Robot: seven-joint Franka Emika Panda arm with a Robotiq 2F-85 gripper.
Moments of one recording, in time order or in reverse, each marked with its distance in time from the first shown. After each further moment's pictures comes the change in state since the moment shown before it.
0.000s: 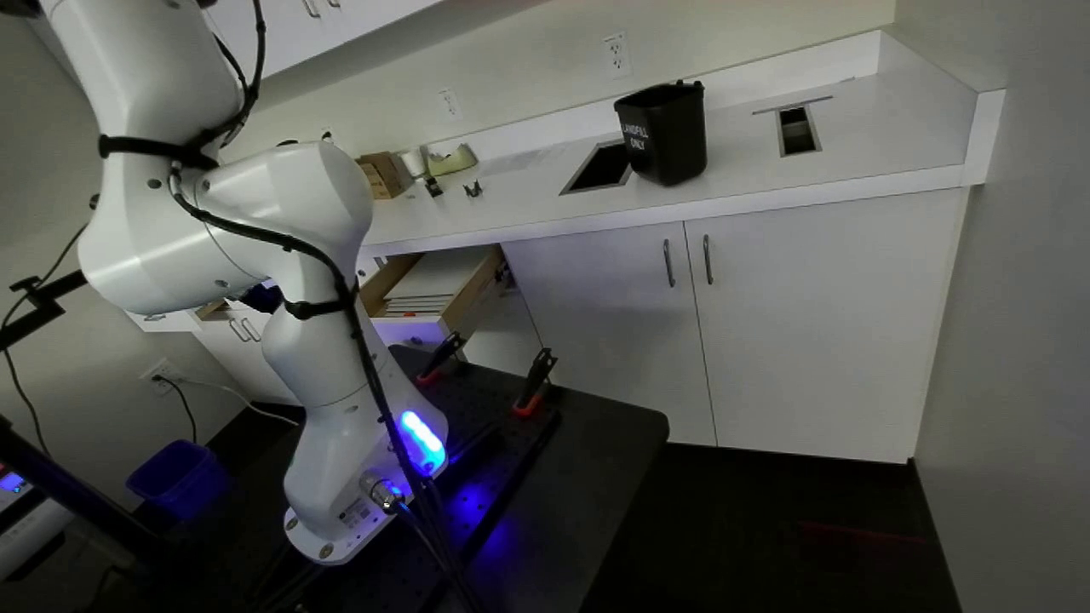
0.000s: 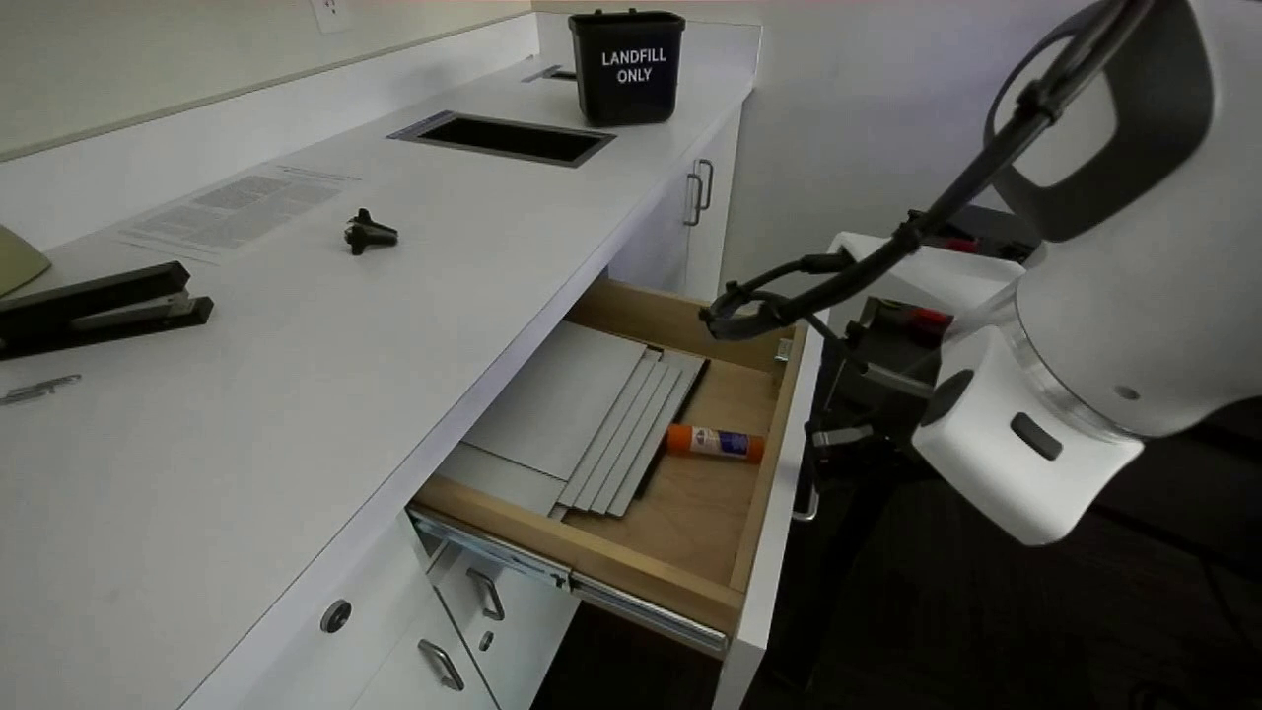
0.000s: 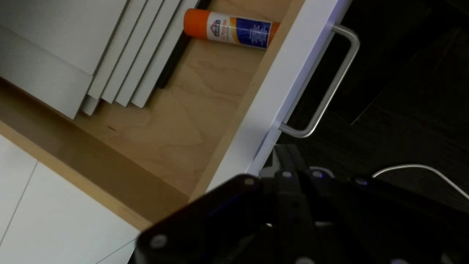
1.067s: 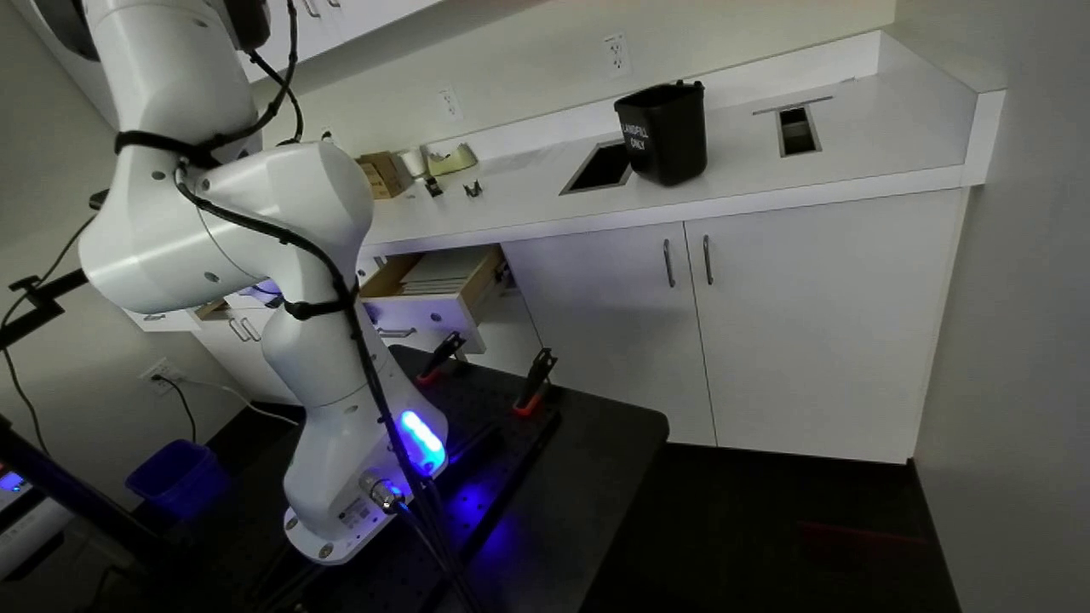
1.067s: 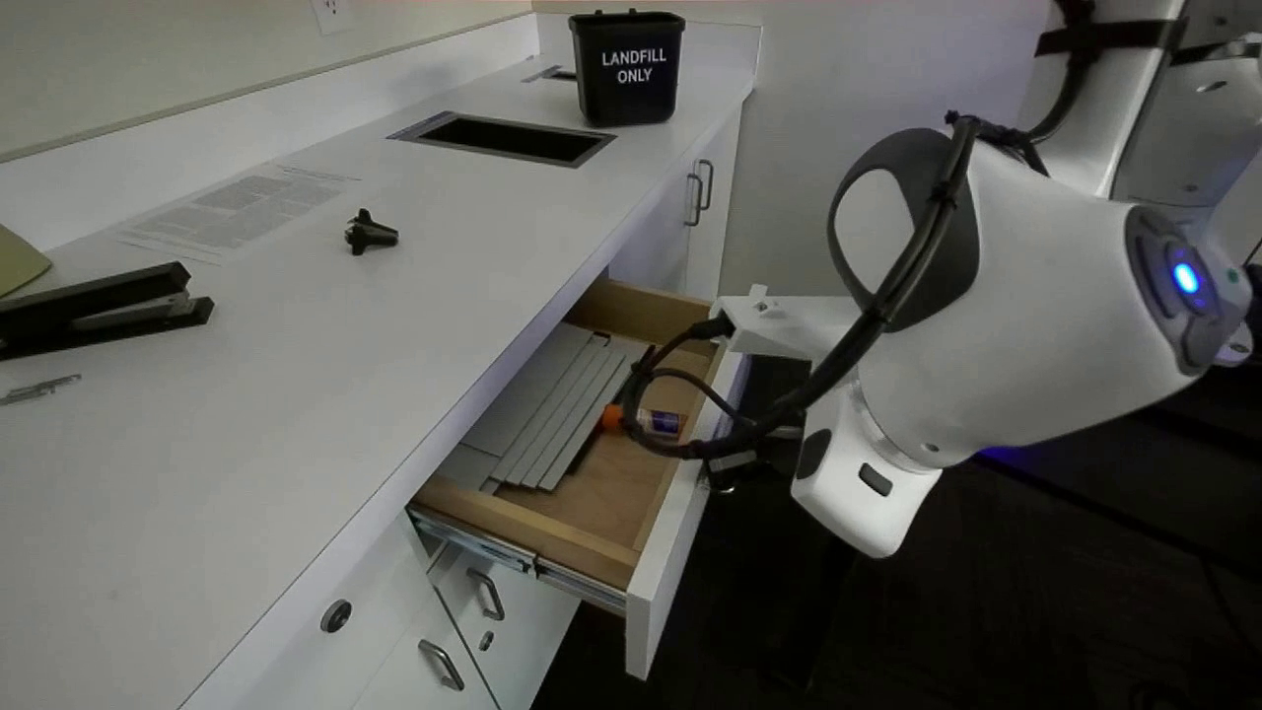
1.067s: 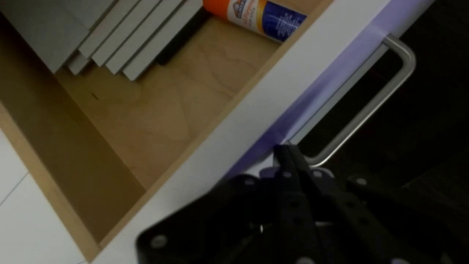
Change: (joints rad) arm -0.017 0.207 -0.120 0.127 -0.438 0.006 0.003
